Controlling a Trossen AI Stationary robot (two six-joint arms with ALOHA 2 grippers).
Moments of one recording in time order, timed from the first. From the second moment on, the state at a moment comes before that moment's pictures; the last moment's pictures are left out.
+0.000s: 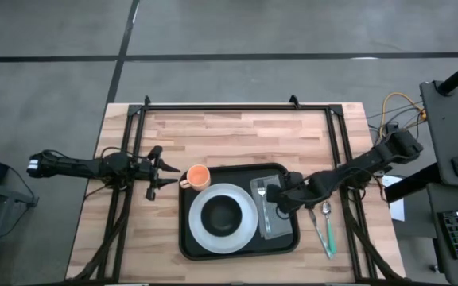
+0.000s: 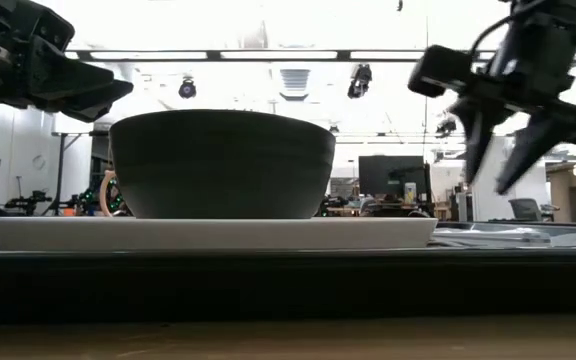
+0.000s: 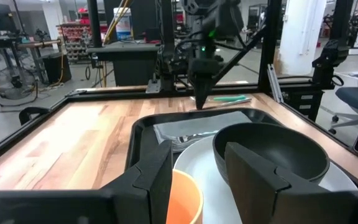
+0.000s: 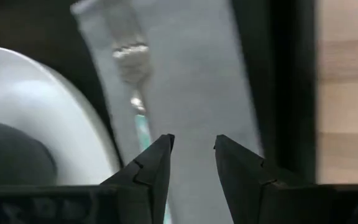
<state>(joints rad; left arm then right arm) -0.07 0.27 0.04 0.15 0.00 0.03 0.39 1.48 0.87 -0.63 0.22 2.06</state>
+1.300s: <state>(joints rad) -0.07 0.28 0.04 0.15 0.00 0.03 0.38 1.44 0.83 -0.87 0.10 1.81</state>
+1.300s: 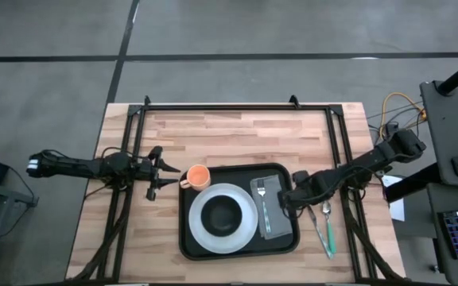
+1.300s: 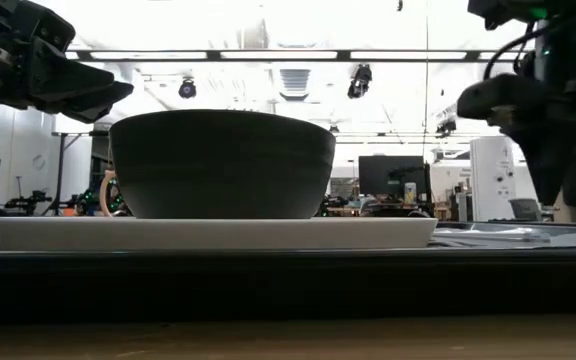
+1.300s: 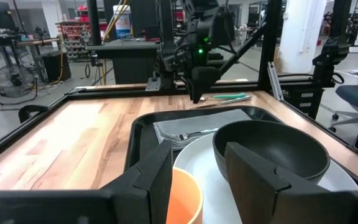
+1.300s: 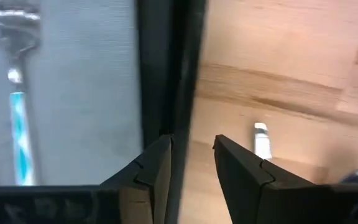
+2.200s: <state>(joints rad) -0.07 0.28 0.04 0.15 0.00 0.03 0.54 1.41 0.86 -0.84 0.21 1.47</state>
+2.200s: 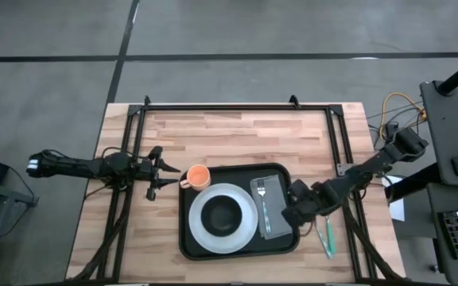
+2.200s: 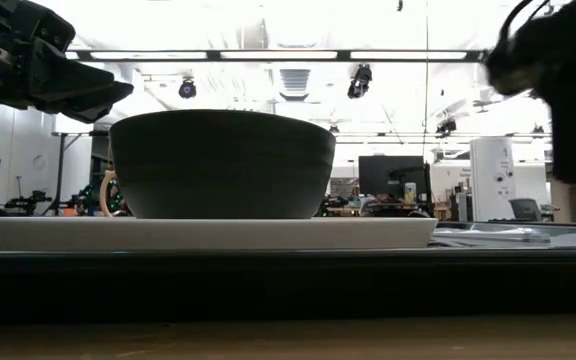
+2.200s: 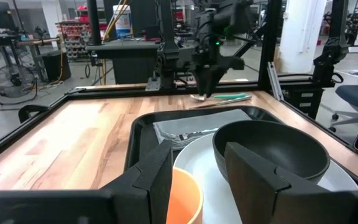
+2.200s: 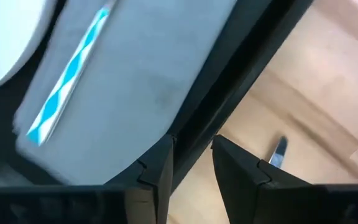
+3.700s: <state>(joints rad) -0.07 0.28 0.04 0.15 0.00 0.03 0.90 1.60 0.82 -0.77 -0.08 1.91</state>
